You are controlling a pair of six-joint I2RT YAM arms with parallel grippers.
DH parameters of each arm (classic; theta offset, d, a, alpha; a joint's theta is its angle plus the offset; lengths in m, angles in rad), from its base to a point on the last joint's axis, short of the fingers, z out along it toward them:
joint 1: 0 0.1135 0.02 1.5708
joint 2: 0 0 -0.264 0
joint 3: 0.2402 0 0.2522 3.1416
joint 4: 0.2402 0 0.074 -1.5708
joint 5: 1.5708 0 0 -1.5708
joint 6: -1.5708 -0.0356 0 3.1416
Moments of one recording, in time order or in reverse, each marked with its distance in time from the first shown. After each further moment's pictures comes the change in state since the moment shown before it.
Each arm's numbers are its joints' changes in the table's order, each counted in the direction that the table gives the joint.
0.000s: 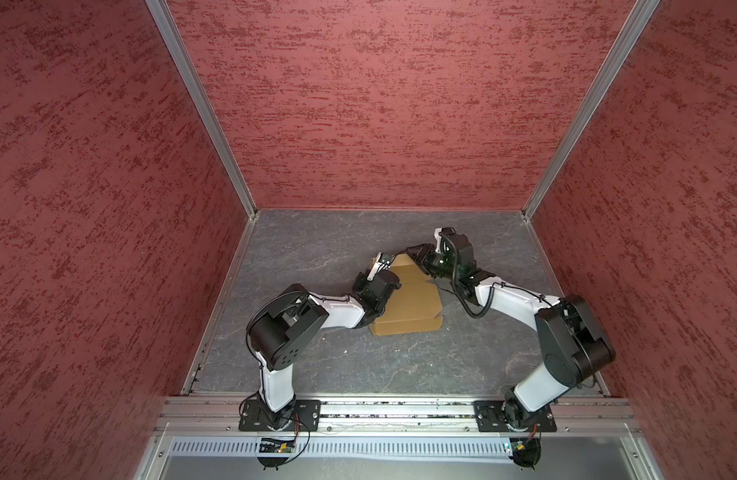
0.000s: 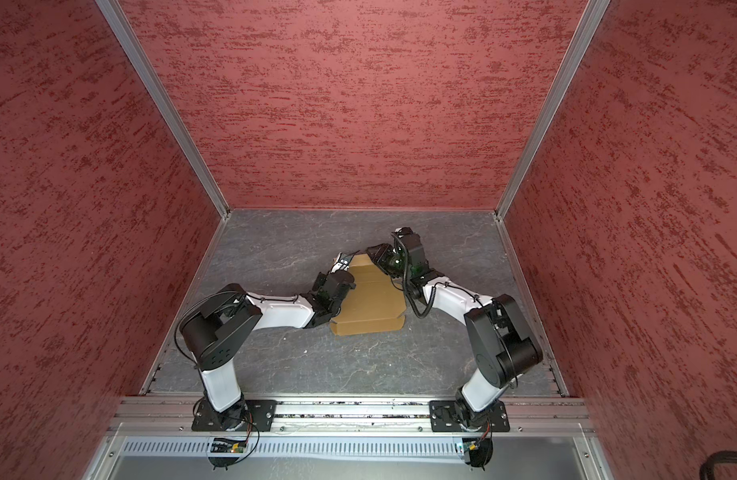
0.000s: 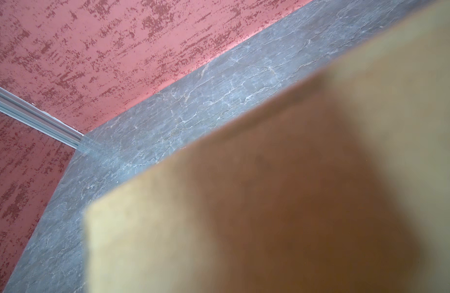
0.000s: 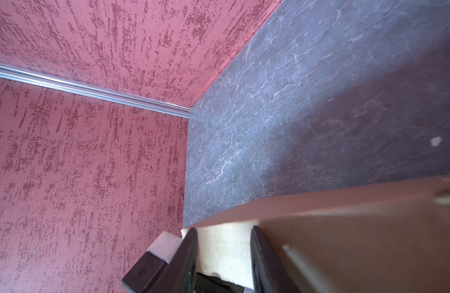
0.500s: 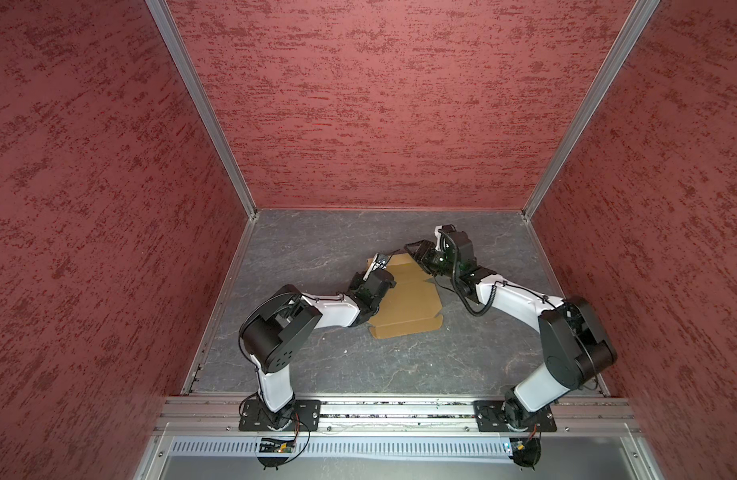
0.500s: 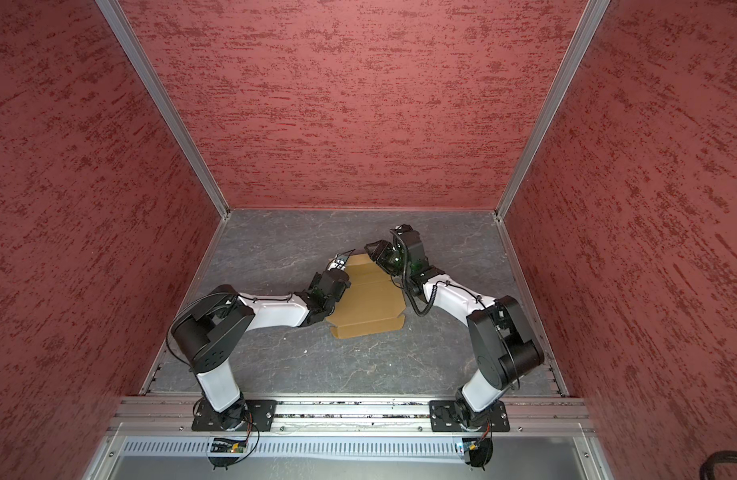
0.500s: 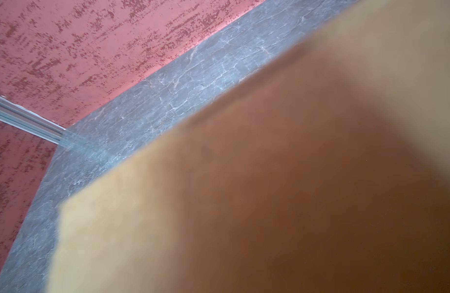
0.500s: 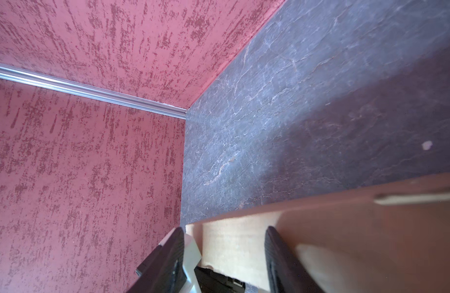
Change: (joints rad) left arm 0.043 0.064 -0.035 0.087 0.116 0.008; right arm -0.002 0.026 0.044 0.085 0.025 0.028
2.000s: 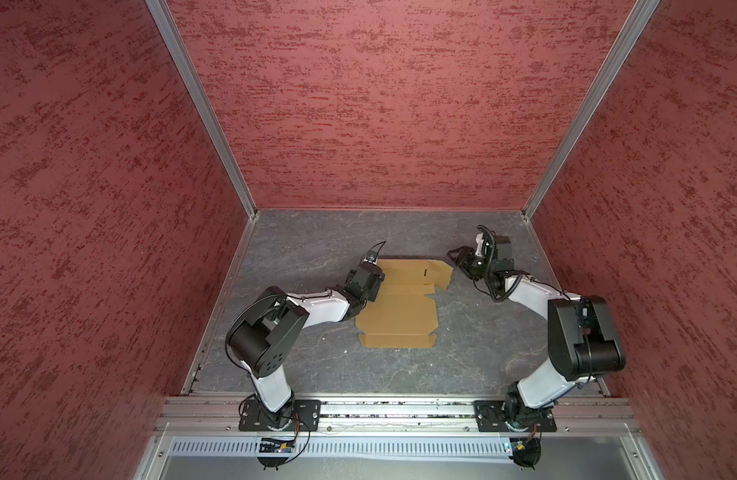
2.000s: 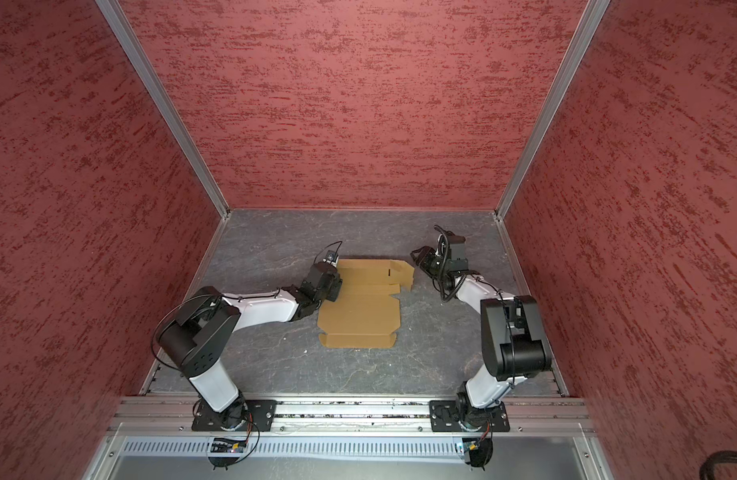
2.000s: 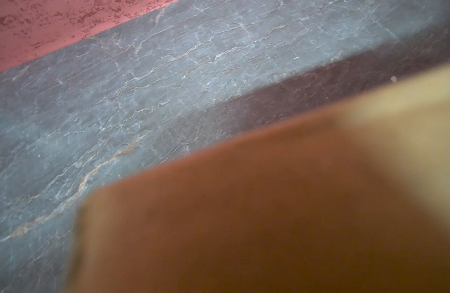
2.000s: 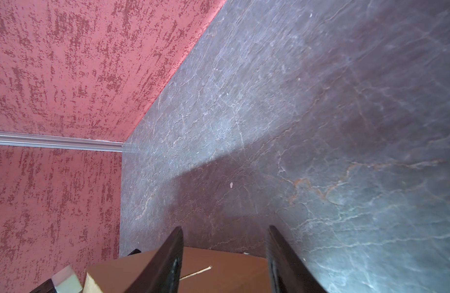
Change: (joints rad) left arm 0.072 0.054 0.000 0.103 0.252 0.135; right arm -0.362 -0.027 -0.101 0.094 -0.117 0.257
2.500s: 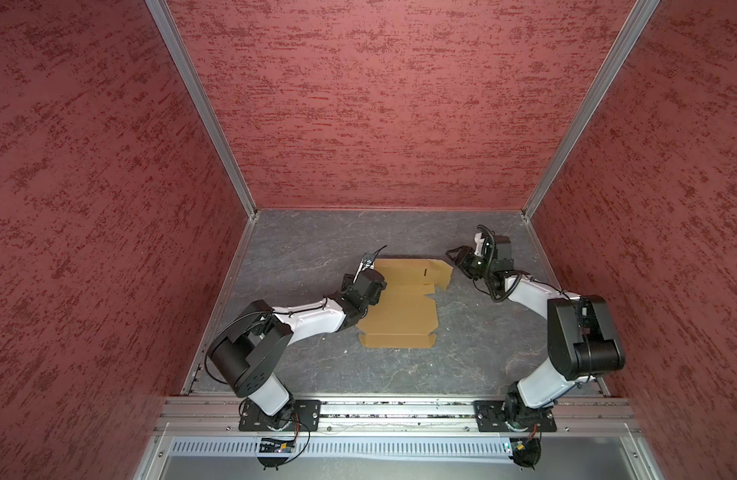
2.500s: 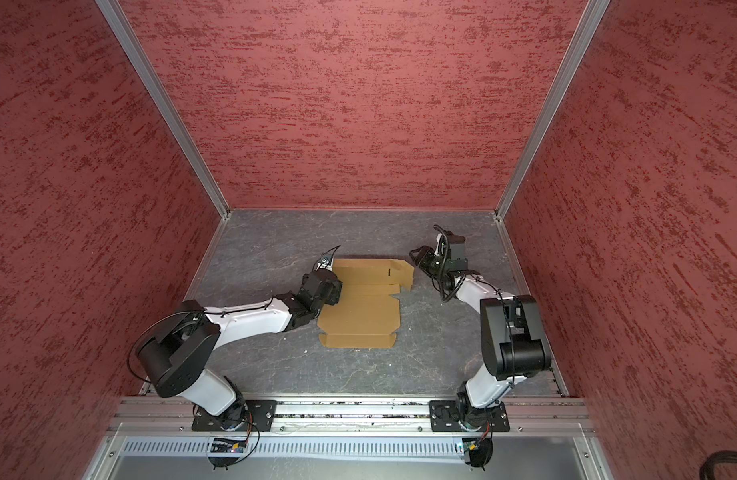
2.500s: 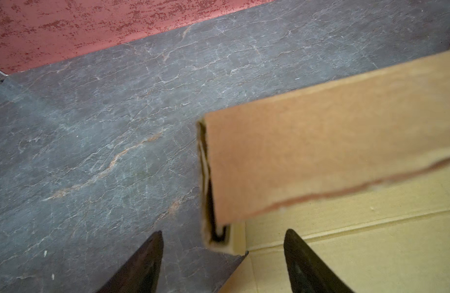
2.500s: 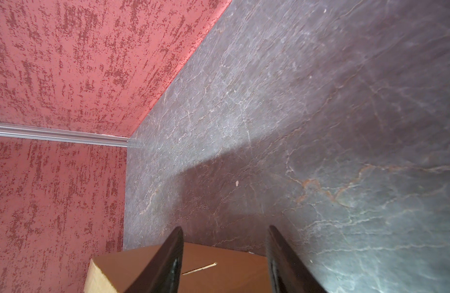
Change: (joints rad) left arm -0.071 0.138 -0.067 0.050 -0.116 0.123; right arm 0.000 -0.002 0.000 -0.012 -0.029 0.010
